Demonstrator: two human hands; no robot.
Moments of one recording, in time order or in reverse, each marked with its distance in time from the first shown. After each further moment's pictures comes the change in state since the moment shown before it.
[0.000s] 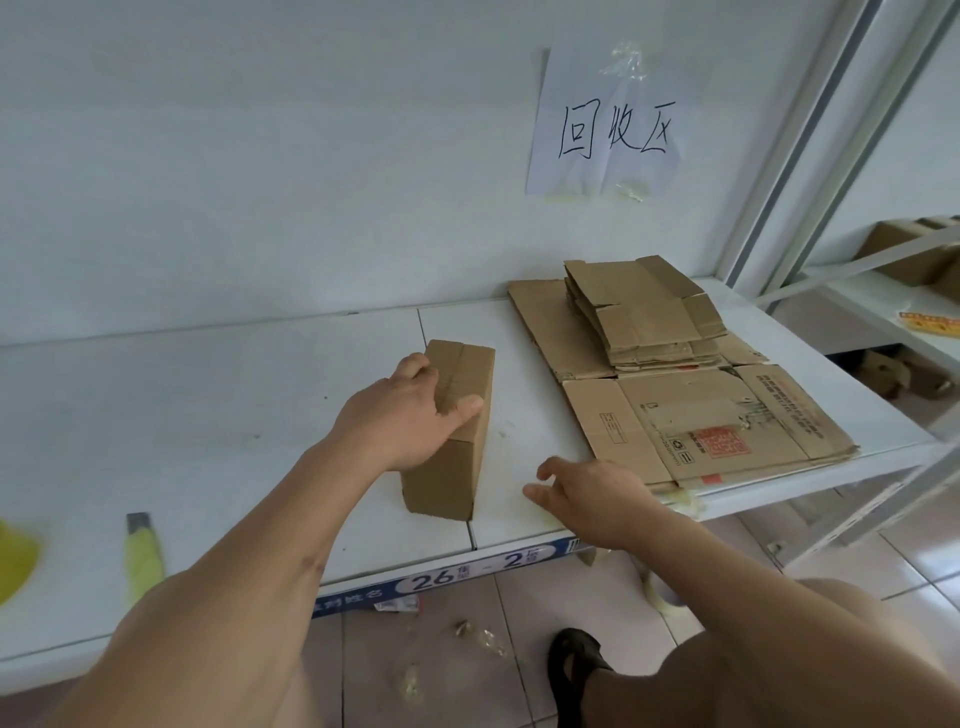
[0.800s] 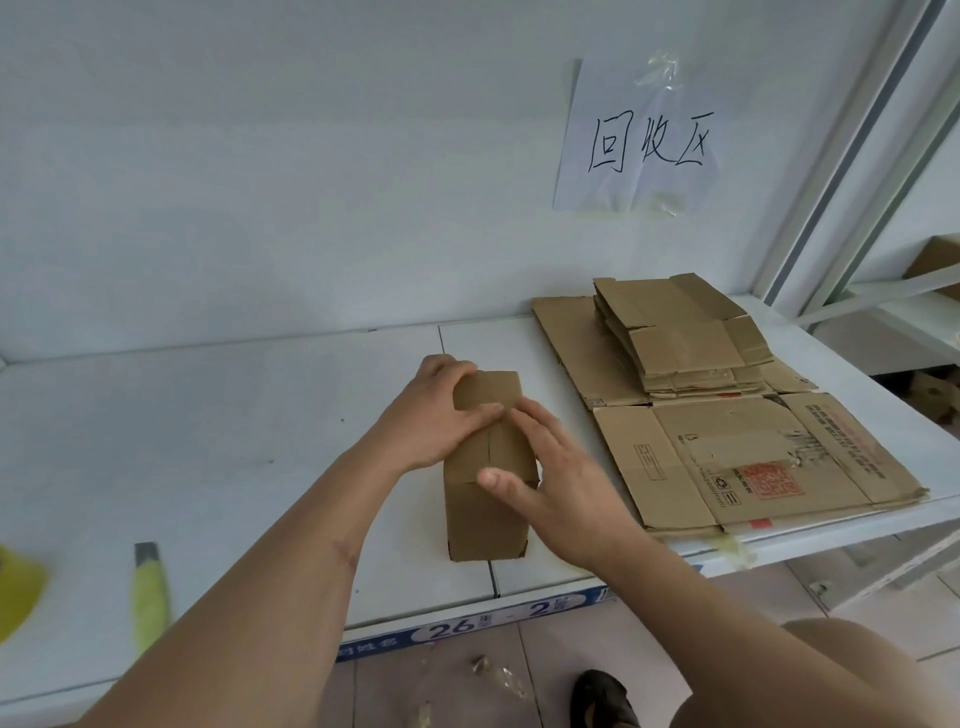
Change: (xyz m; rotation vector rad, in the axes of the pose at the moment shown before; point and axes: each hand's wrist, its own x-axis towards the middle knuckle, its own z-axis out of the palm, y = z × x) left_hand 0.050 -0.014 0.009 -0.489 0.110 0.049; right_hand 0.014 -0.063 -0.030 0.485 0.260 -0.193
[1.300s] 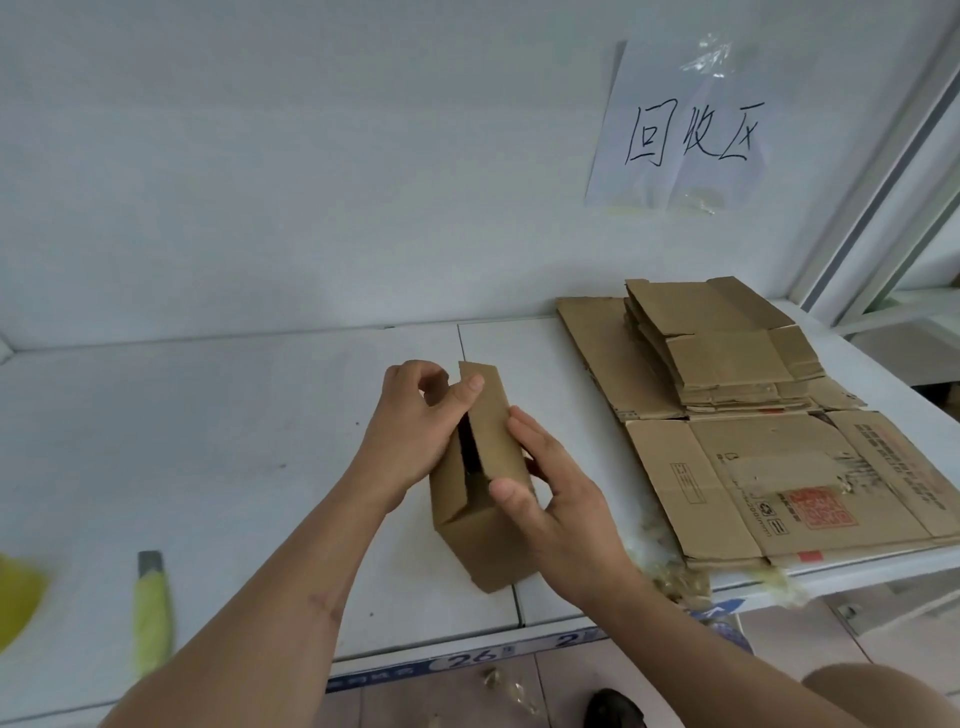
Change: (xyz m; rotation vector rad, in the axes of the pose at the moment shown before) left_hand -0.007 -0.023 -0.008 -0.423 0.292 -0.188; right_hand 0.014 -0.006 0.038 0.450 0.125 -0.033
